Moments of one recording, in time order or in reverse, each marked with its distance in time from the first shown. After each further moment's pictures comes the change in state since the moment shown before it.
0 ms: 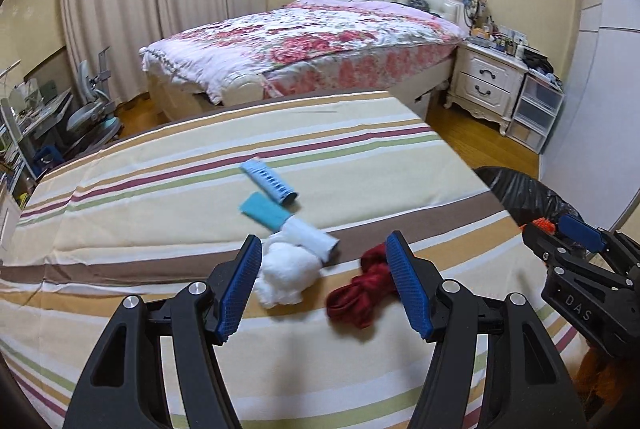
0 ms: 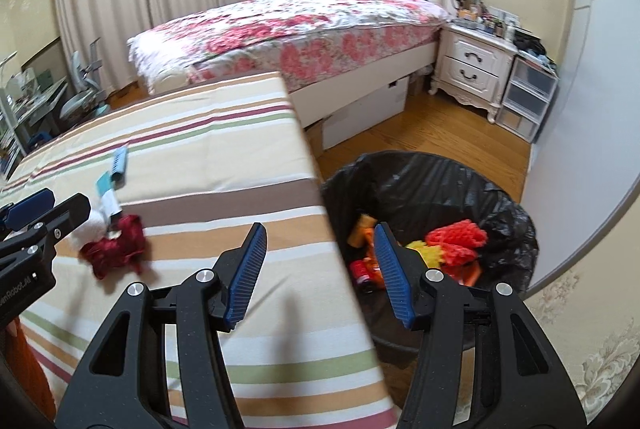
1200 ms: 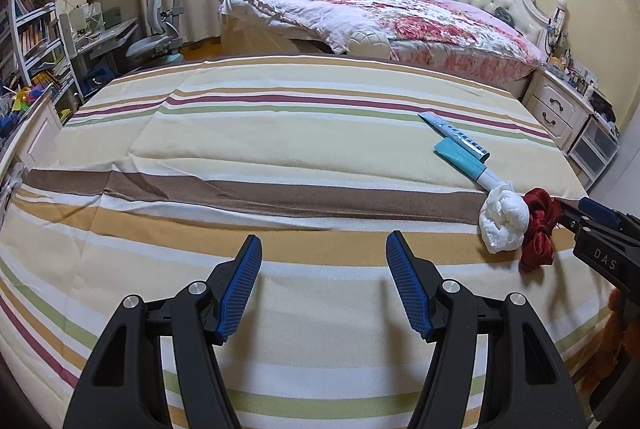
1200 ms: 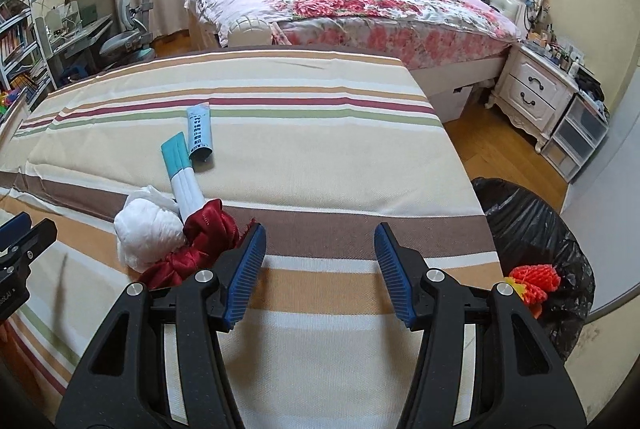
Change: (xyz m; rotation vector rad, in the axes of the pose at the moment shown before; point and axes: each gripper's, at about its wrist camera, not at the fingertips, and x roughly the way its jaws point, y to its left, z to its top) left arm -0.005 0.128 -0.047 -0.234 0.074 0.131; right arm 0.035 0.108 0.018 -0.177 0.067 0.075
